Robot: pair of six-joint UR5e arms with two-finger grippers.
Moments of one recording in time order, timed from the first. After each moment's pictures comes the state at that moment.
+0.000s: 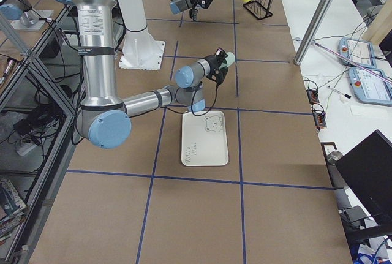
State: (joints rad) left arm -0.46 -2.07 -1.65 -3.15 -1.73 -2.26; right arm 0.81 -1.54 1.58 0.15 1.67 2.03
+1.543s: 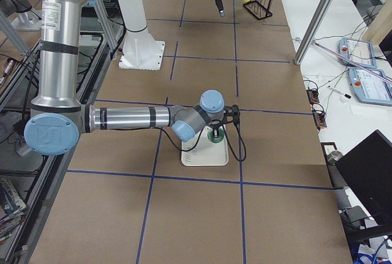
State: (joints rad) left arm -0.67 -2.07 -1.97 -1.77 -1.80 -1.35; right arm 1.18 -1.68 1.74 -1.00 2.38 0.59
